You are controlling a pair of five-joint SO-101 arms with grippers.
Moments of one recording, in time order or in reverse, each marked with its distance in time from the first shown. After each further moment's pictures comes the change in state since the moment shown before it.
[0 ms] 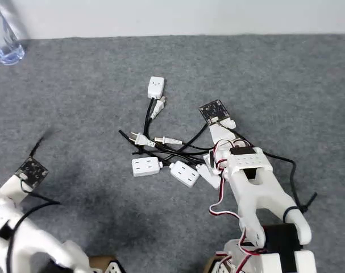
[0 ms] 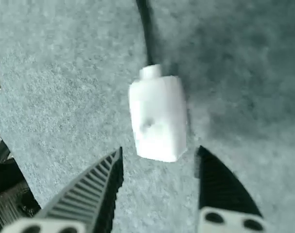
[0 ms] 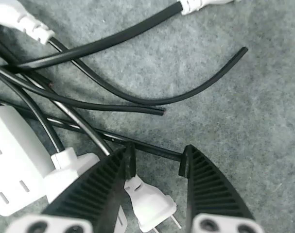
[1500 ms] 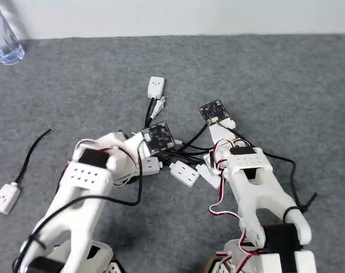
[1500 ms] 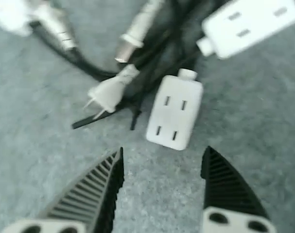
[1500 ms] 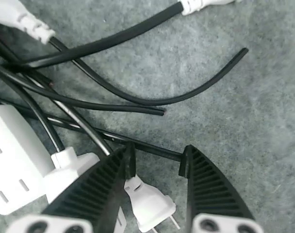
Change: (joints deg) left arm 70.9 3.1 -16.9 24.7 38.0; right arm 0.0 0.0 0.0 -0.1 1.9
